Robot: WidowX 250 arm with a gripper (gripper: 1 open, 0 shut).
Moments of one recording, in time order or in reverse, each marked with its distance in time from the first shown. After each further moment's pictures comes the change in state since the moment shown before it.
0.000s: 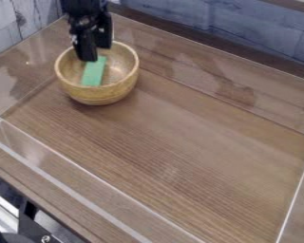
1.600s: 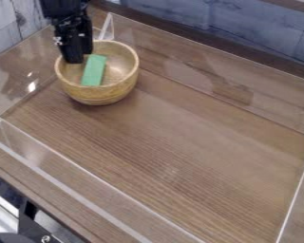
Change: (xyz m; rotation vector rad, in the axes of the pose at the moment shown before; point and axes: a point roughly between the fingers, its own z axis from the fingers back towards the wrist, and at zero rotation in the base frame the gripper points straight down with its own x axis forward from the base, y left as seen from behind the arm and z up) arm 0.027 0.014 -0.008 0.054 0.050 0.121
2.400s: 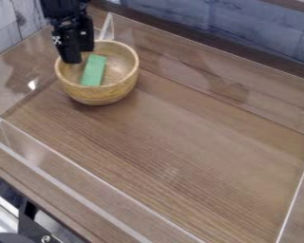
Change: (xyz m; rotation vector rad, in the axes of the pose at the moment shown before) arm 0.007 -0.015 -0.006 0.009 0.011 -0.062
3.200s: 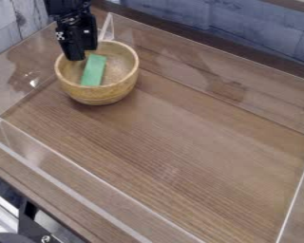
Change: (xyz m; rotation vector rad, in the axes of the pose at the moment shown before) arm -0.011 -0.005 0.004 0.034 0.036 0.005
